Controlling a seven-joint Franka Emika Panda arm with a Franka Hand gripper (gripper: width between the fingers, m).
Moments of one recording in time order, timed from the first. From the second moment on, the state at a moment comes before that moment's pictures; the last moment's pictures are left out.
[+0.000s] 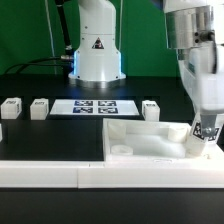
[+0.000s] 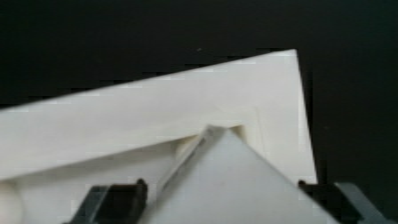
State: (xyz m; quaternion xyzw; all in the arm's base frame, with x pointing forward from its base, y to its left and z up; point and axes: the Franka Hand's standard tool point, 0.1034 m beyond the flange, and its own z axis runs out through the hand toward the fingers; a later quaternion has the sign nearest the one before) arm 0.629 0.125 0.069 -0.60 0.80 0.02 0.10
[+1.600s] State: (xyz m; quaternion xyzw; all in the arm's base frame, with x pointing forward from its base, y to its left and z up) arm 0.632 0.117 0.071 -0.99 0.13 -0.05 0.06
